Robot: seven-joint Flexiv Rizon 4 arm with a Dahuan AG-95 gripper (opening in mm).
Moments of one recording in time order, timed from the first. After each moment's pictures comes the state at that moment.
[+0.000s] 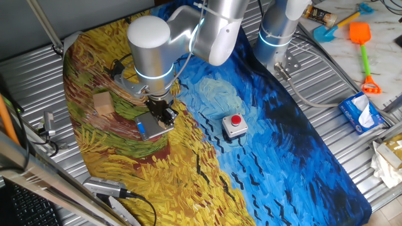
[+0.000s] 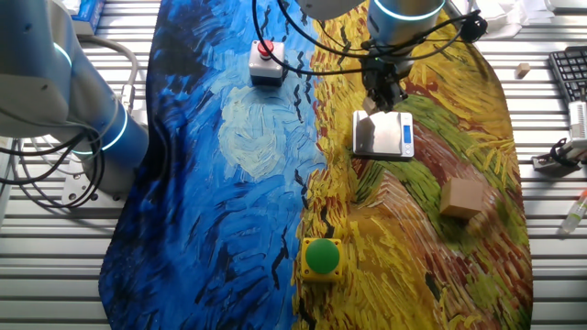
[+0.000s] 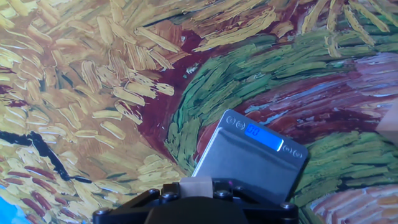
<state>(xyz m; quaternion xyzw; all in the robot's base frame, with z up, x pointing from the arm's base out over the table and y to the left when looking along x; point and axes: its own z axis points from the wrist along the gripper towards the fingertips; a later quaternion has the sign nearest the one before) 0.525 0.100 0.069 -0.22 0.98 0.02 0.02</state>
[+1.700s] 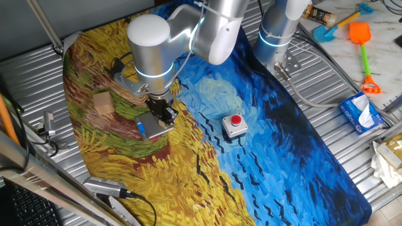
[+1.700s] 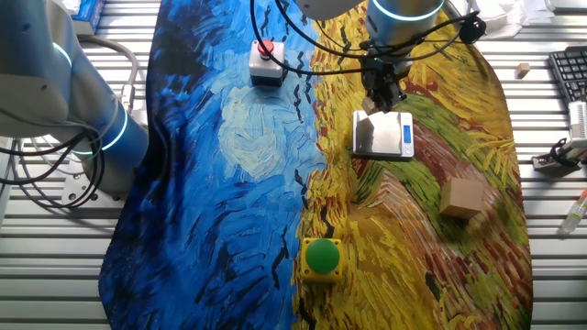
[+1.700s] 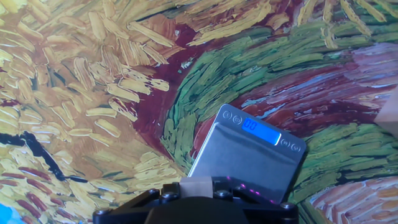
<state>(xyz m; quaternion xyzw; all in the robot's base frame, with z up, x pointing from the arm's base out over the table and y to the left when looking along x) 0.524 0.100 0.070 -0.21 0.98 0.02 0.02</state>
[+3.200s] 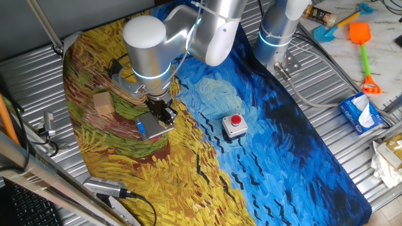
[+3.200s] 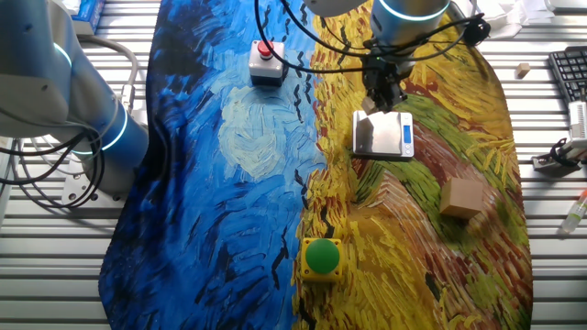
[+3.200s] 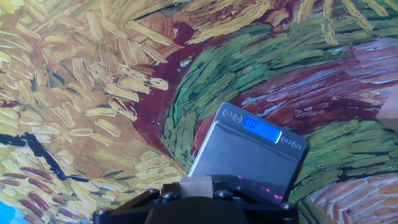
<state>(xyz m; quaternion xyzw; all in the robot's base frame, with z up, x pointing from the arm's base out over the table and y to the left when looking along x) 0.524 0.099 0.071 -0.20 0.98 0.02 0.01</state>
